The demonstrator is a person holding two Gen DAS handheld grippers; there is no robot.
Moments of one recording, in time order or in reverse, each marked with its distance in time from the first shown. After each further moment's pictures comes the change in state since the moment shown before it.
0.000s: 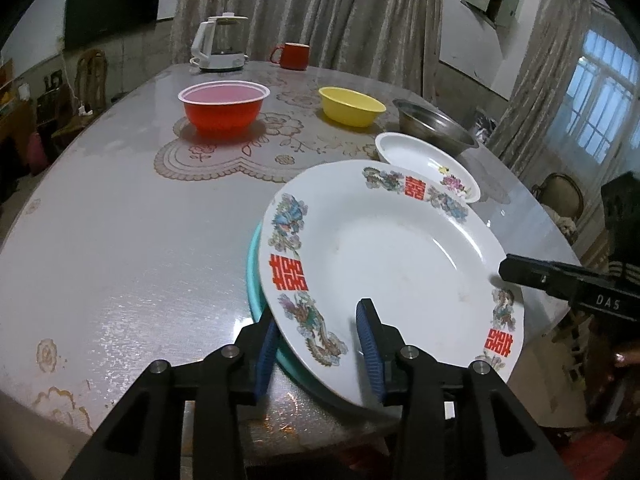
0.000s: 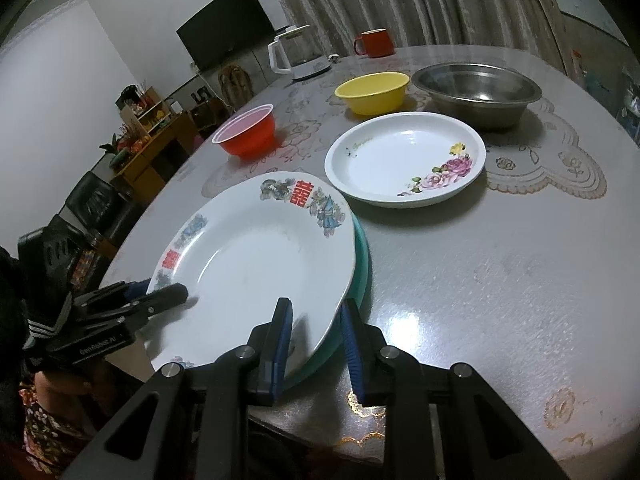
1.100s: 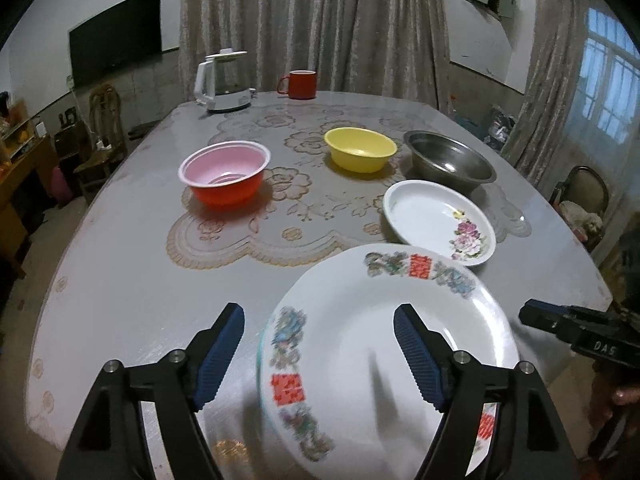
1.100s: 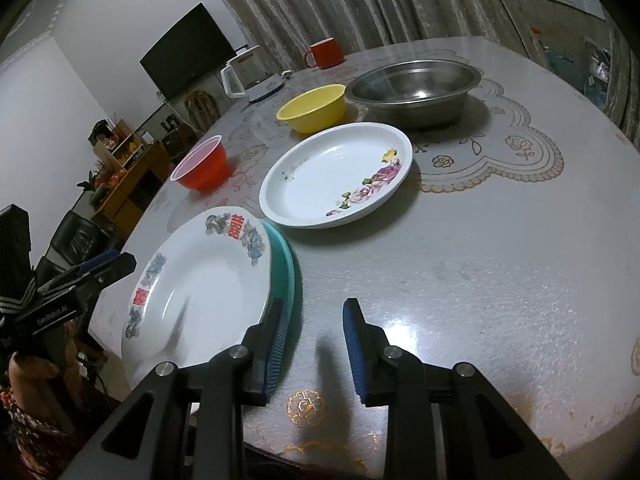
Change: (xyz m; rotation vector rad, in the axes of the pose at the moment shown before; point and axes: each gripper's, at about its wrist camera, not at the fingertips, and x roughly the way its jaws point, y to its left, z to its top) left arm -0.003 -0.030 0.068 0.082 -0.039 0.123; right arm -0.017 -0.045 0.006 0.139 -0.048 -0.048
